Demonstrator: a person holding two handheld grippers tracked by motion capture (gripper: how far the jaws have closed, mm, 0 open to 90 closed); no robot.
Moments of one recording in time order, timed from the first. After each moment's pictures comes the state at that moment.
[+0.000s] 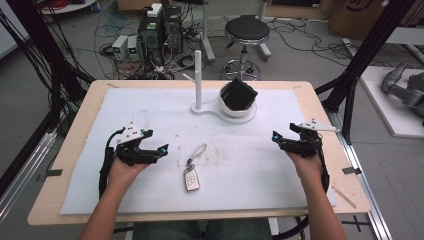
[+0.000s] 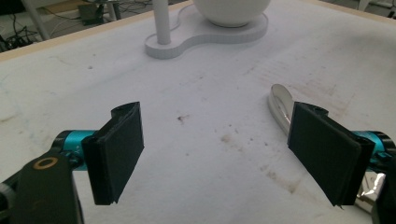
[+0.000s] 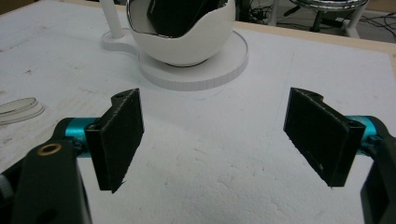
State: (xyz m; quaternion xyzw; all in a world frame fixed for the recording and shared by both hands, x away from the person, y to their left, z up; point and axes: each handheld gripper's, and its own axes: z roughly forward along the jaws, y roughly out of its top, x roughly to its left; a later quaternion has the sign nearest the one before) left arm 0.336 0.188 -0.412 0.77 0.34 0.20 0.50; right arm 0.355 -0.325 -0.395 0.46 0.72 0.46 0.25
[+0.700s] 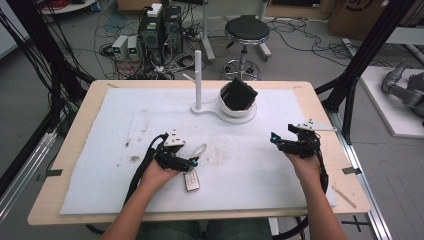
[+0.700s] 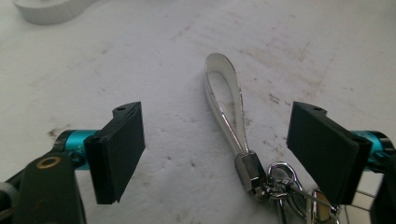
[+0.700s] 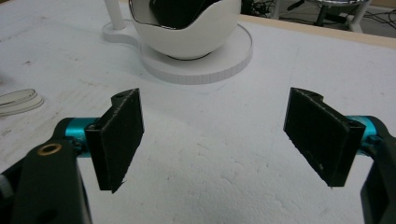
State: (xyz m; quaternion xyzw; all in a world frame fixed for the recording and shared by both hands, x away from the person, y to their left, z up) left arm 0.351 0.099 -0.445 0.85 0.30 0.14 0.42; right arm 0.355 -0.321 -0.397 0.45 0.73 0.44 0.24
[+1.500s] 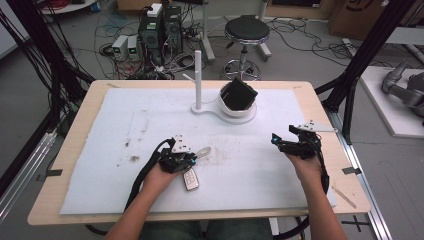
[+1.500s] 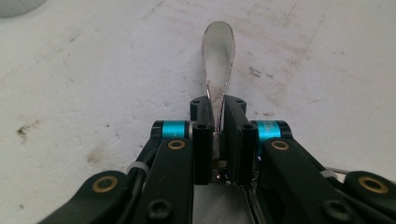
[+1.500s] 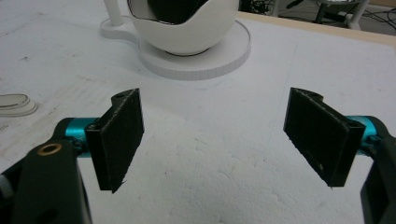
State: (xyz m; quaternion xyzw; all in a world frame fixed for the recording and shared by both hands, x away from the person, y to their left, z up) left arm 0.338 0.092 -0.443 0.86 0.27 0.16 0.39; right arm 0.354 -0.324 -0.399 0.45 0.74 0.44 0.24
